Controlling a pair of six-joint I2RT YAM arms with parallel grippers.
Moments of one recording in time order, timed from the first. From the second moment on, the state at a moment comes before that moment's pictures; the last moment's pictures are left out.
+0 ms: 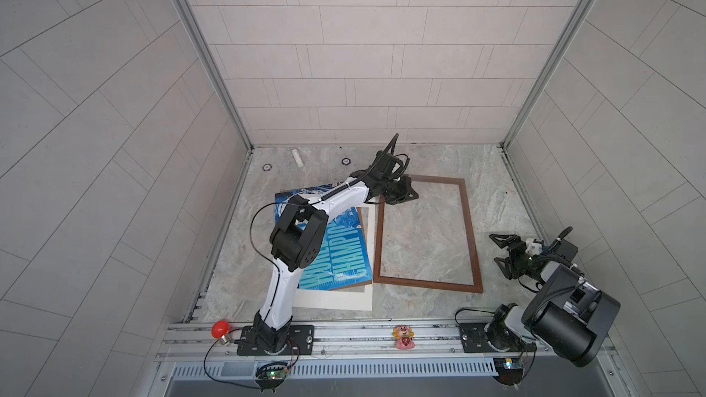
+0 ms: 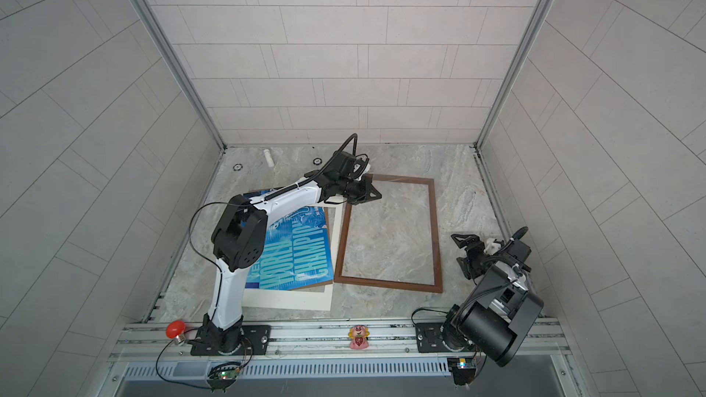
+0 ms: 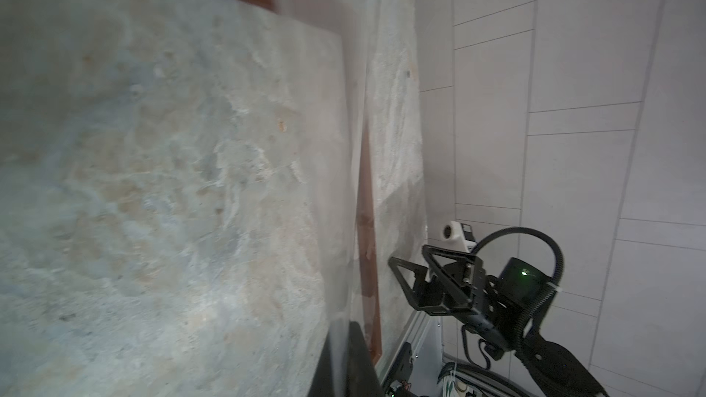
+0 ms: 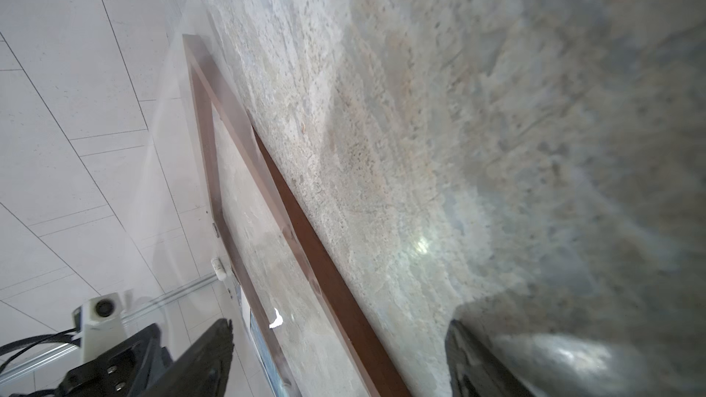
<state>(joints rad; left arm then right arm) -0.63 2.12 1.65 -0.30 0.60 -0.79 -0.83 1.26 0.40 -0.31 -0.84 0.53</state>
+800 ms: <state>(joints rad) -0.58 2.16 1.43 -0.09 0.62 -1.05 -0.63 1.32 0.41 -0.29 -0.93 0.48</state>
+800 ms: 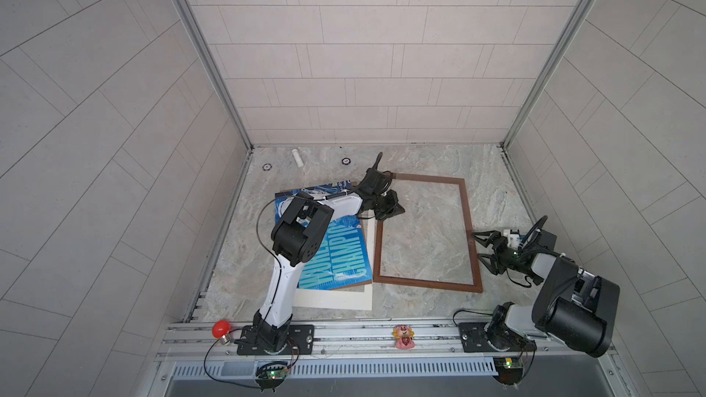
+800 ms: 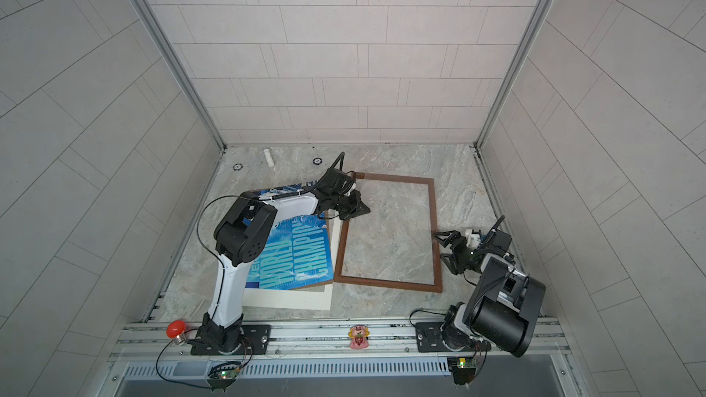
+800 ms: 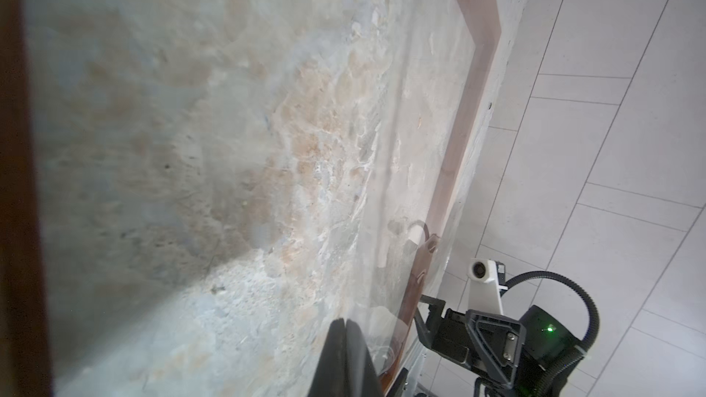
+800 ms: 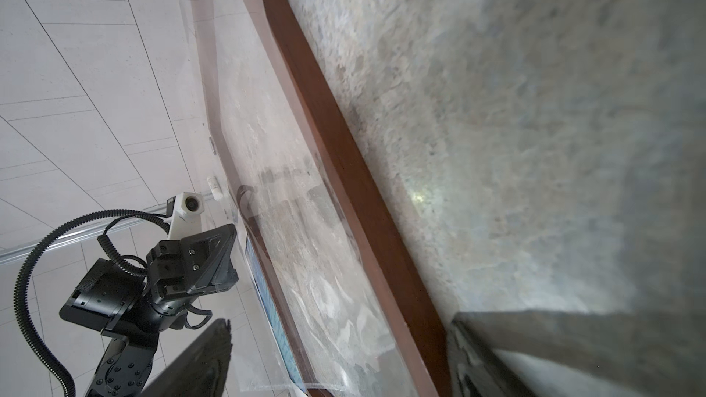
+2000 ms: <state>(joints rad) -0.54 2.20 1.57 -0.14 0.71 -1.25 -0.61 1.31 0.41 -0.29 -0.91 0.51</state>
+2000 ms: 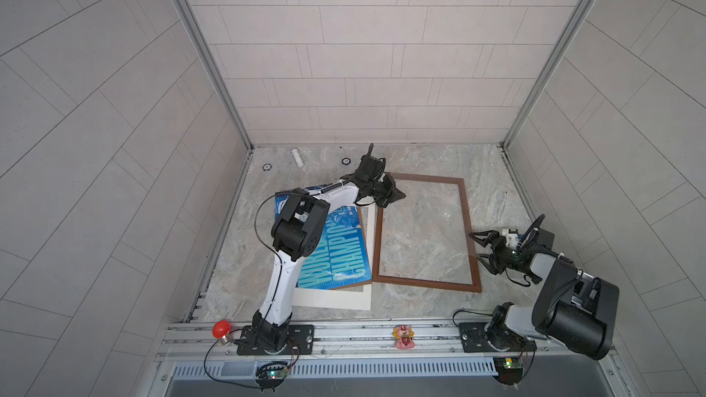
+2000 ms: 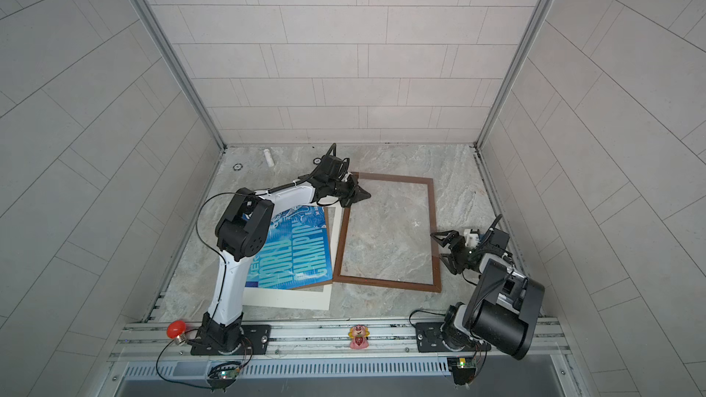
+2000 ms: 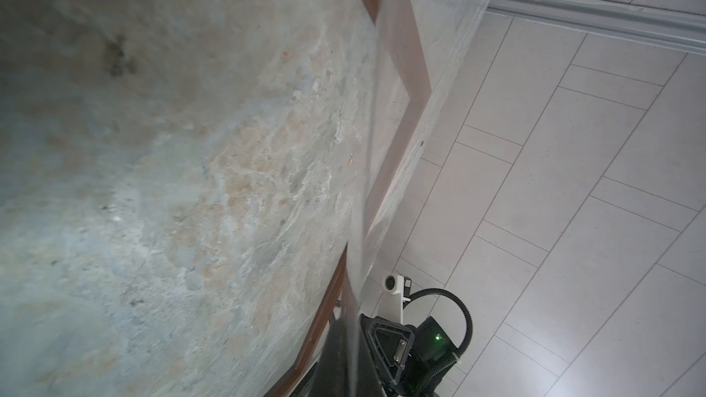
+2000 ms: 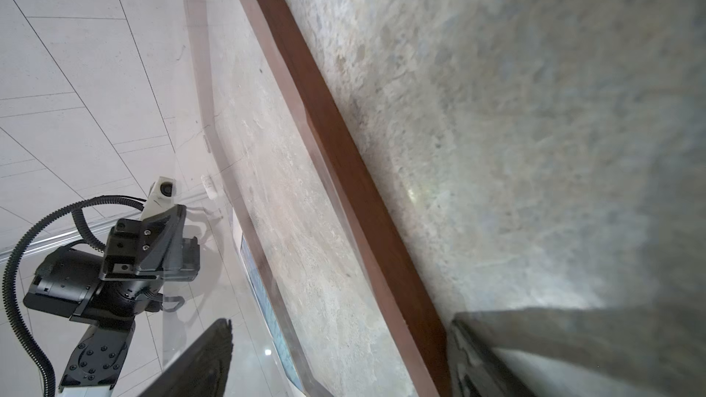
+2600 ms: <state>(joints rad) -0.60 2.14 1.29 0.01 0.59 -1.24 -0.61 1.14 0.39 -0.40 -0.91 0.51</state>
